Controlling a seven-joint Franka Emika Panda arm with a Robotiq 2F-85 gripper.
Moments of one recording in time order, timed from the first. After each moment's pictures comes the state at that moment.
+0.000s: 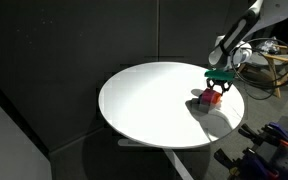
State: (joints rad) arm -0.07 0.54 -0.27 -2.15 0.10 2.54 0.92
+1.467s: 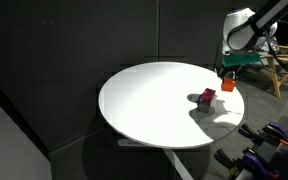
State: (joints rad) arm -0.05 0.17 -0.29 -2.36 -0.27 2.44 0.70
